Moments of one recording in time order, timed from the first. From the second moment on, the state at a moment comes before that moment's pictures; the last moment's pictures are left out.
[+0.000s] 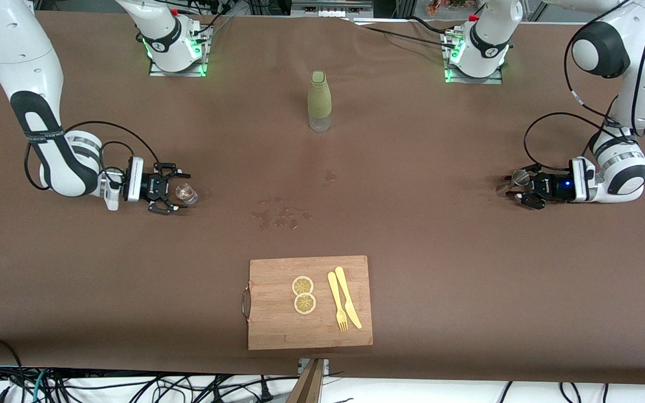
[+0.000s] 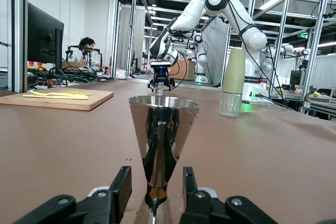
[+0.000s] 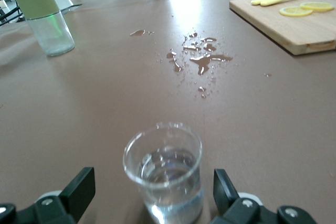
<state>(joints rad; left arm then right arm) 0.33 1.00 0.30 -1.70 -1.18 1.19 2.74 -0.17 0.64 0.02 -2.07 1.15 1.95 -2.52</state>
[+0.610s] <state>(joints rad) 0.33 1.00 0.30 -1.70 -1.18 1.19 2.74 -0.17 0.64 0.03 -2.07 1.16 1.95 -2.55</state>
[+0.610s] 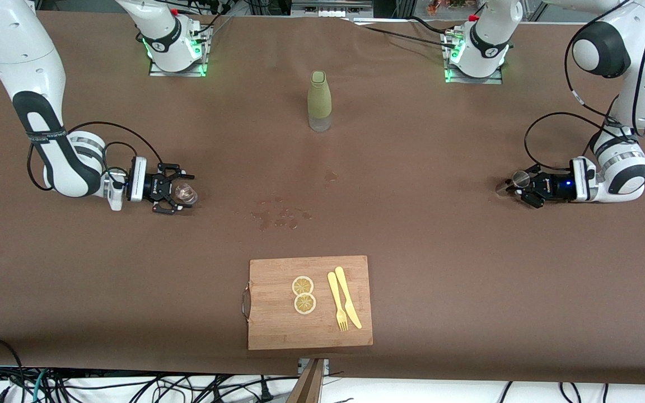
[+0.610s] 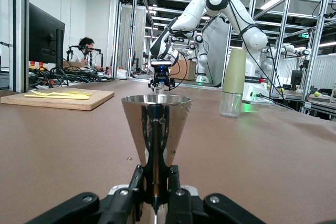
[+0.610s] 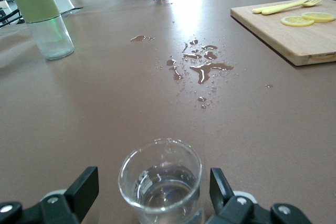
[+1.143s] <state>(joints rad) 0.33 1.01 0.30 -1.70 -1.18 1.19 2.75 -0.17 0.65 0.03 -2.05 1.16 1.89 -2.66</state>
